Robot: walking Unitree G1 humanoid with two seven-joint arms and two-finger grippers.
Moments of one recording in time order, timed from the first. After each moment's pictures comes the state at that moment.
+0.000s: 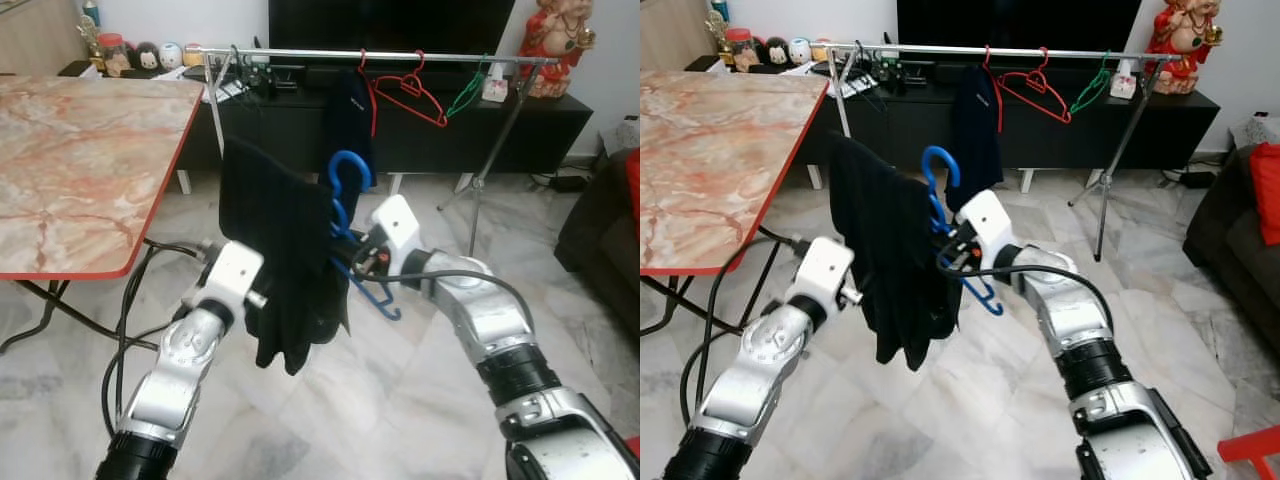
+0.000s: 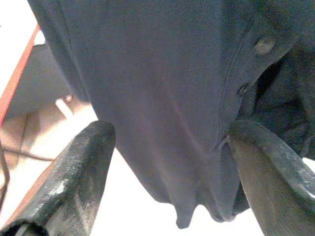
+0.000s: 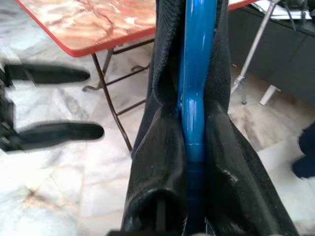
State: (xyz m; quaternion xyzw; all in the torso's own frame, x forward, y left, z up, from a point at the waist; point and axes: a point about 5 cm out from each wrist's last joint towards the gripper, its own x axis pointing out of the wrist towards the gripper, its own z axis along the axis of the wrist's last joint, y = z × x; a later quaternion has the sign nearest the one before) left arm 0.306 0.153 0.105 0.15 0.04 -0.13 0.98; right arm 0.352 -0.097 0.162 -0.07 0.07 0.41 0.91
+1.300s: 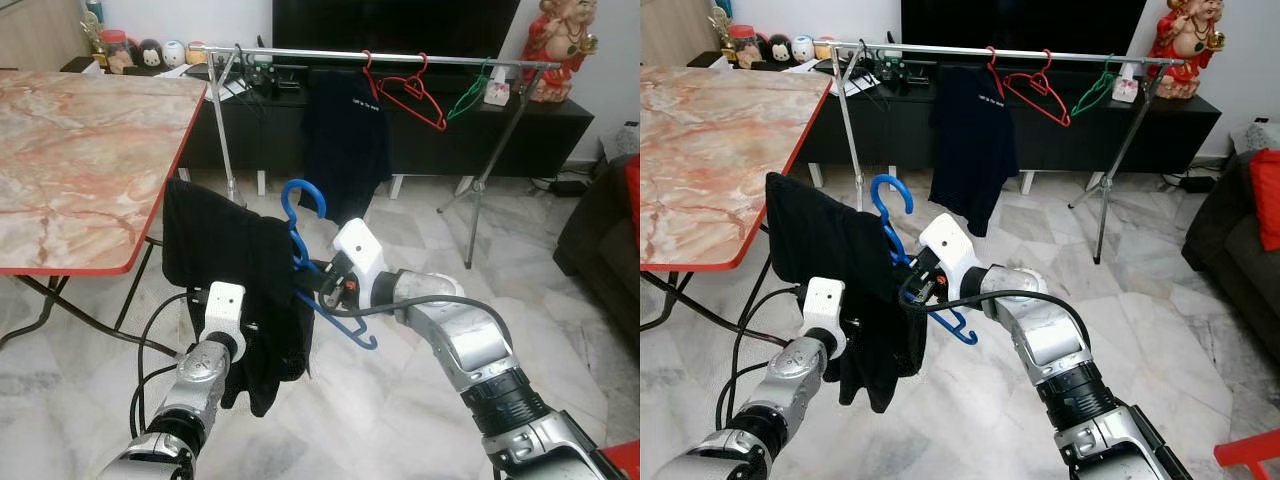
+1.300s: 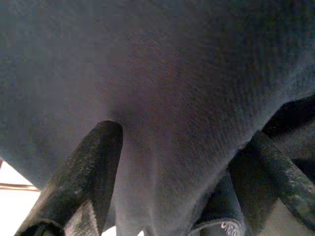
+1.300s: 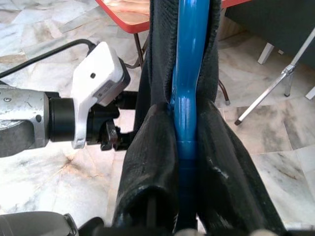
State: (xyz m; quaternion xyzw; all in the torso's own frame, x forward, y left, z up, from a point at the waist) left arm 0.327 0.155 0.045 0.04 0.12 -0.07 0.99; right arm 0.322 -0.067 0.153 -0.08 0.12 0.49 0.86
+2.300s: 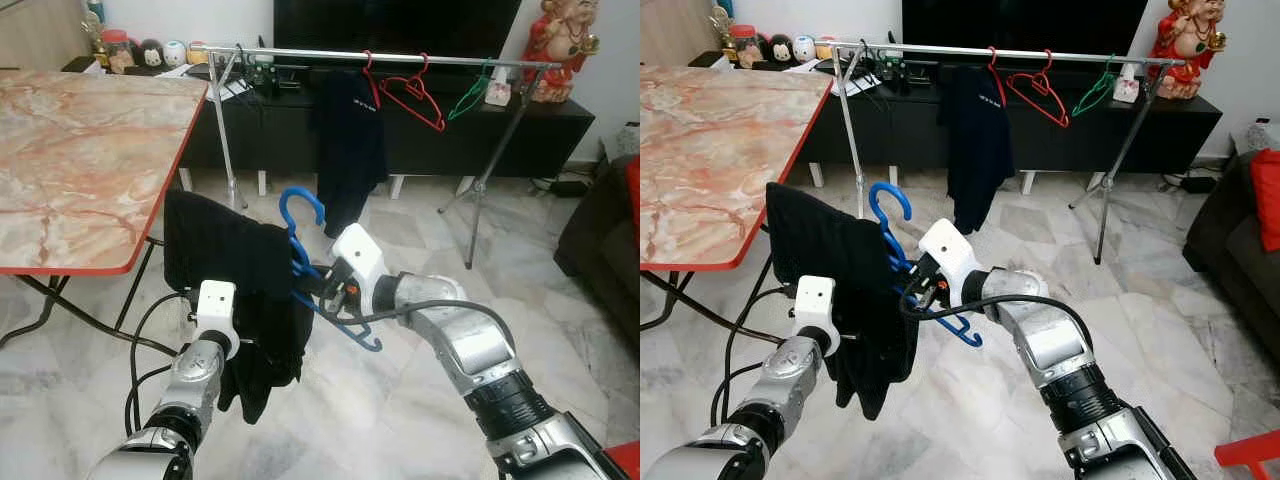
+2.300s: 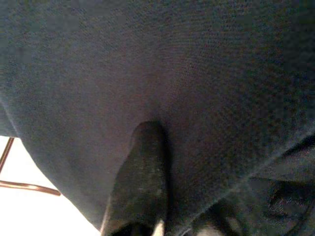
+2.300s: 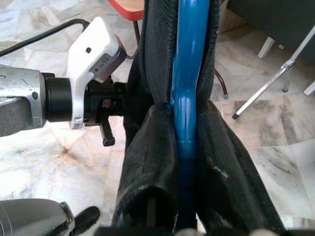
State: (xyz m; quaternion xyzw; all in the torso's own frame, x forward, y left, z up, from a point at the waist) left arm 0.328 0.162 0.045 0.02 0.10 -0.05 0.99; right arm 0.320 -0.071 0.149 -0.10 0.13 0.49 0.86
